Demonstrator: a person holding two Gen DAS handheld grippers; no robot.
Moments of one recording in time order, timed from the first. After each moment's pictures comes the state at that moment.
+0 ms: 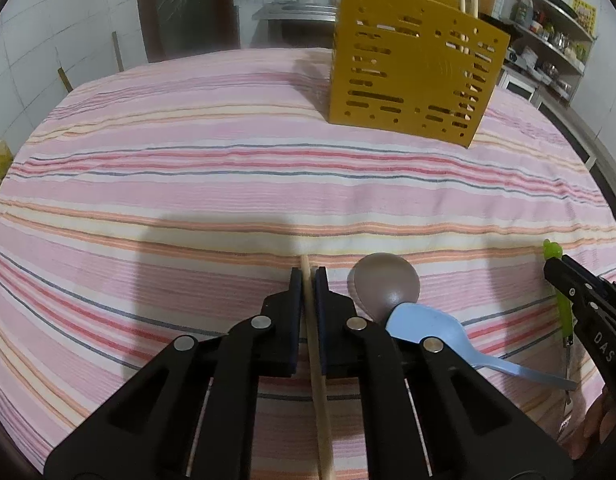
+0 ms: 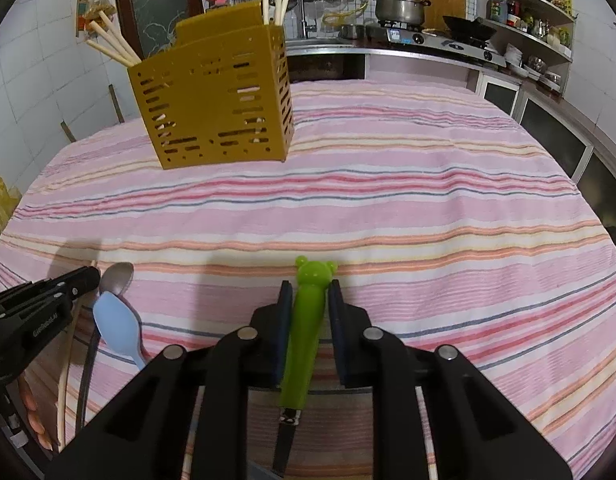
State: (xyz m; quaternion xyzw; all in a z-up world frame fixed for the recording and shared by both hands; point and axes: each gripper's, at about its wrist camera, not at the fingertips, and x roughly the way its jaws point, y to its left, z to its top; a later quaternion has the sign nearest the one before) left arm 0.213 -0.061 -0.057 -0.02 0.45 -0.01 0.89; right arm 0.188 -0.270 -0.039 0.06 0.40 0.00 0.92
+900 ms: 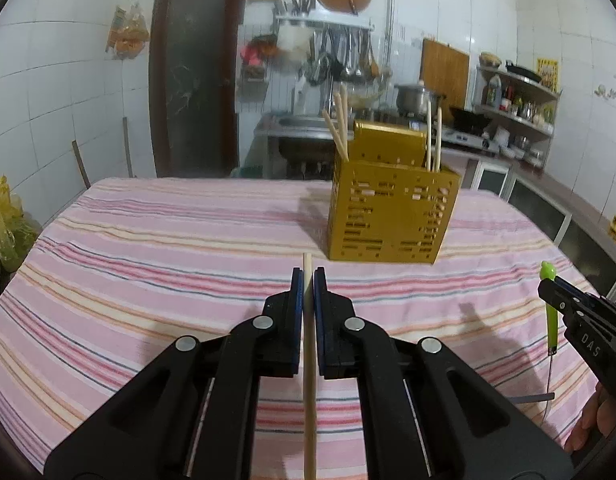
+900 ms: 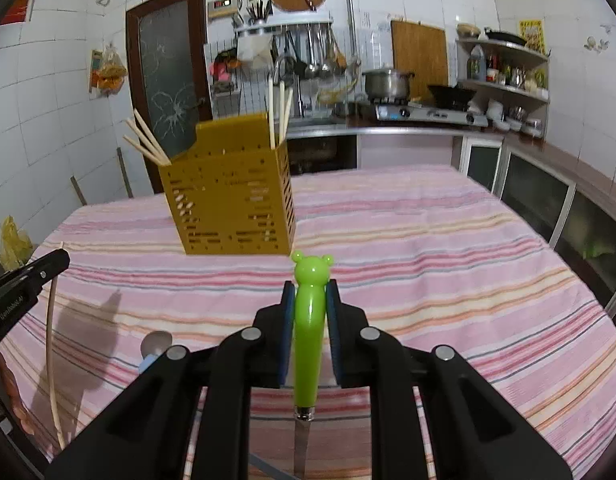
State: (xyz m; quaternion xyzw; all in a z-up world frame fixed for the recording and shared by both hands) left arm 0.164 -0.027 0.028 -0.03 0.25 -0.03 0.97; right arm 0.154 -0.273 0.017 0.07 0.25 -0.02 0.97
